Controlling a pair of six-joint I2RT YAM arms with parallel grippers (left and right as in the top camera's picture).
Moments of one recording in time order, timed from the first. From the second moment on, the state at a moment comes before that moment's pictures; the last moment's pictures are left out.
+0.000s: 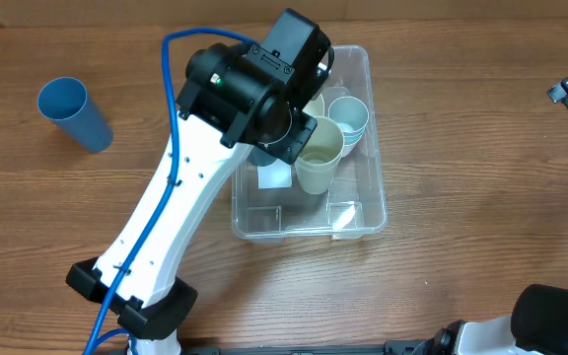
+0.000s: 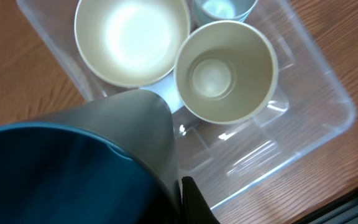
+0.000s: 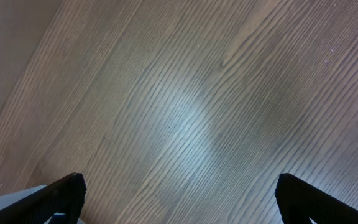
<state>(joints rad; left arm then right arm) -0.63 1.92 2.39 -1.69 -0.07 -0.06 -0.43 1.65 1.92 -1.35 0.08 0.57</state>
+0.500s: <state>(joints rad) -0.64 1.87 2.04 -1.39 -0.12 -0.12 -0.43 1.65 1.92 -1.35 0.08 0.57</state>
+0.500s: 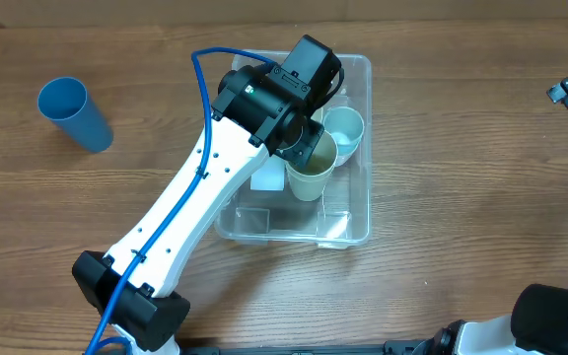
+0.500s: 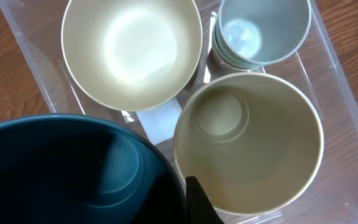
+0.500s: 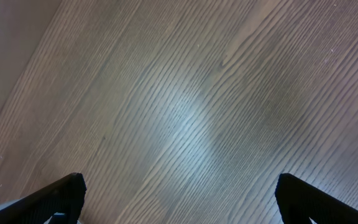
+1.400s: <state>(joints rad) -0.63 1.90 2.01 -1.48 -0.04 -0.15 -0.43 1.65 1.92 -1.35 0.08 0.57</state>
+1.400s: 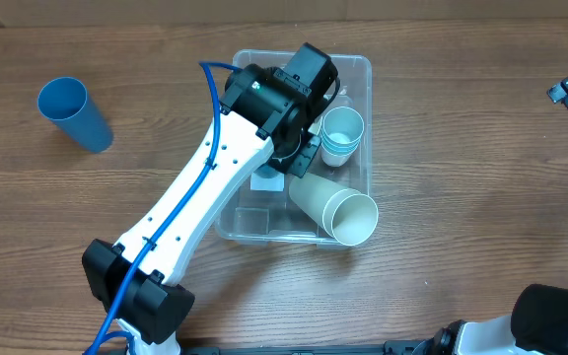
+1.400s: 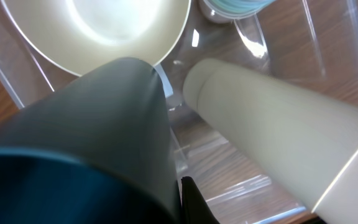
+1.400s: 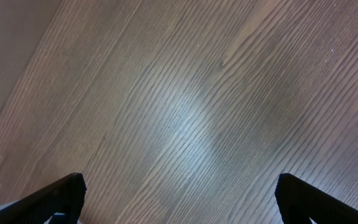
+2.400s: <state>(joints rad) -0.63 1.91 2.11 -1.59 -0.04 -0.15 -0.43 1.65 1.92 -1.35 0.08 0.57</state>
